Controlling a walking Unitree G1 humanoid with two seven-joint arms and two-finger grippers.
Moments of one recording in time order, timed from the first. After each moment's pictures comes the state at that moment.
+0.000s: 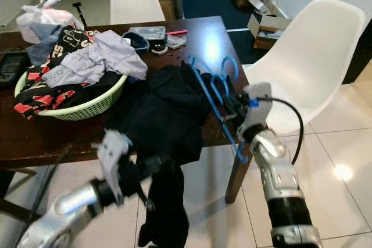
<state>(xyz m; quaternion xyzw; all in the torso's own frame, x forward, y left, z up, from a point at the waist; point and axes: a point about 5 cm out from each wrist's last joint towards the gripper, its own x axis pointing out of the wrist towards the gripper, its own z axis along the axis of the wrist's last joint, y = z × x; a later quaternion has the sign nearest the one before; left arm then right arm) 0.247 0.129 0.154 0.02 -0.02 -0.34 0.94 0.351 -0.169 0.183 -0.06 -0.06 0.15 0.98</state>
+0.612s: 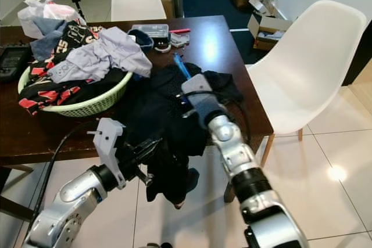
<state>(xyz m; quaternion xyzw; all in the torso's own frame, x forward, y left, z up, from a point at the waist) 0.259 0.125 0.147 -0.04 -0.03 -0.34 0.94 0.371 -0.073 0.178 -0.22 -0.06 0.19 0.95</state>
